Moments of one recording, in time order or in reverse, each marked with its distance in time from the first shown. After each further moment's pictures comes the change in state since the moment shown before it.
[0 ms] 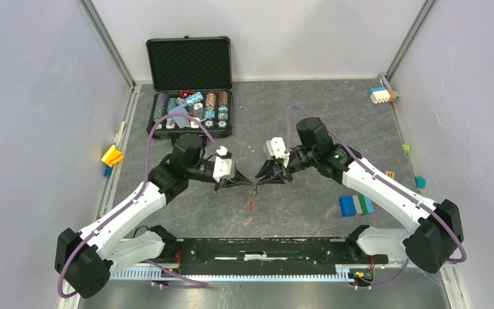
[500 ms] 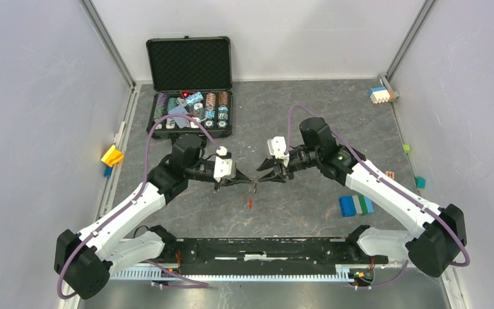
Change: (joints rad) left arm 0.000 -0.013 0.000 -0.002 -0.055 0.015; right arm -0.001 -0.031 -0.006 0.003 0.094 -0.010
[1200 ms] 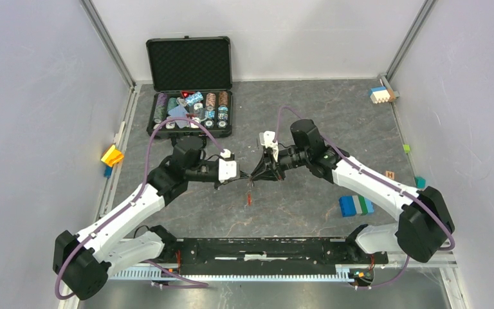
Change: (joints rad) left arm -0.024 -0.013 0.000 -0.053 -0.170 0.079; right arm 0.003 0.131 -0.060 0.215 -0.013 0.260
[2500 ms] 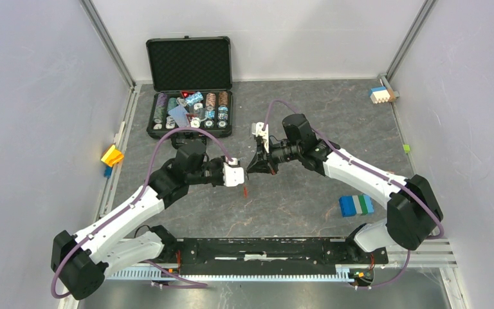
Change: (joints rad) left arm -0.053 -0.016 -0.006 -0.059 -0.293 0.183; right arm 0.004 0.102 0.085 0.002 0.088 0.108
